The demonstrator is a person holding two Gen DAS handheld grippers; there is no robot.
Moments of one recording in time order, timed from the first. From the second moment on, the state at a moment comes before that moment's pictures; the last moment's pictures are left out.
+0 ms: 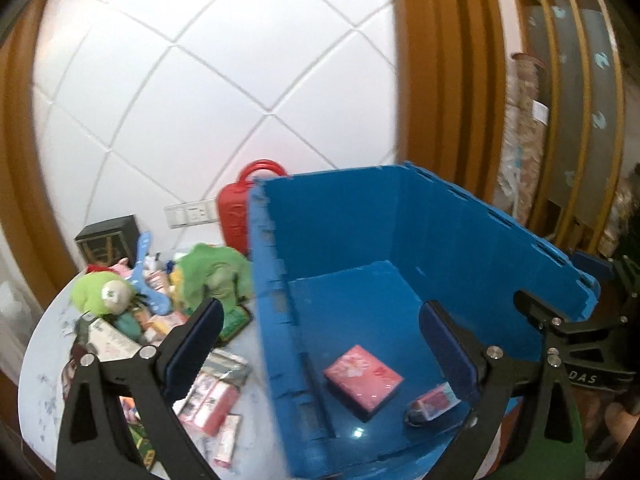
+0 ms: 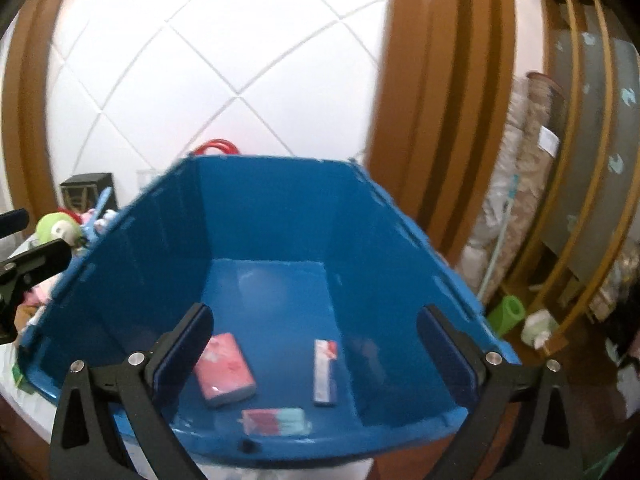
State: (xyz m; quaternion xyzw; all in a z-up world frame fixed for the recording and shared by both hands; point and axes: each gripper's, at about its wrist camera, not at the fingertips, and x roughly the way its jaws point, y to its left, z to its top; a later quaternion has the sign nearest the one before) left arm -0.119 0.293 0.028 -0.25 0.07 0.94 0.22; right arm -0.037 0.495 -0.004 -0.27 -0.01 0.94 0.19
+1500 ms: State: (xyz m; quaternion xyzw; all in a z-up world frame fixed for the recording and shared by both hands) left arm -0.215 -0.043 -0.179 -0.47 0.09 0.86 0.17; right arm -0.208 0.202 -0.170 -0.47 0.04 0.88 0.09
